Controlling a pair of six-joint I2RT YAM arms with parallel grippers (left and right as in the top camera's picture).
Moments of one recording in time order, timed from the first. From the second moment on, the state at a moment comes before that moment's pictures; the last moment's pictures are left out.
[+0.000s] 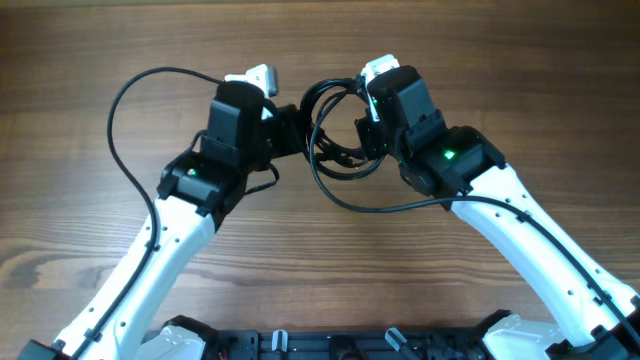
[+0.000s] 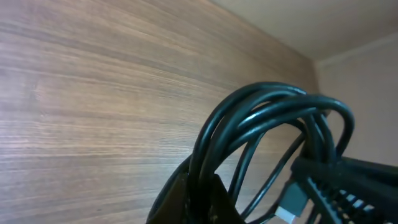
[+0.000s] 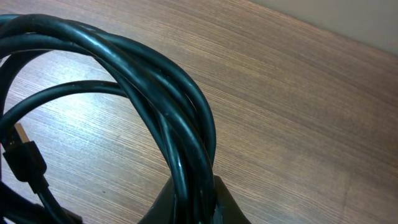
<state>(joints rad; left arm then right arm) -0.40 1.31 1.06 -0.37 0.22 -0.70 0.59 1.47 1.31 -0.66 0.23 0.08</state>
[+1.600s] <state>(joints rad) -0.01 1.31 1.06 -0.45 0.71 -0.82 0.60 1.48 1.31 -0.67 0.21 0.08</state>
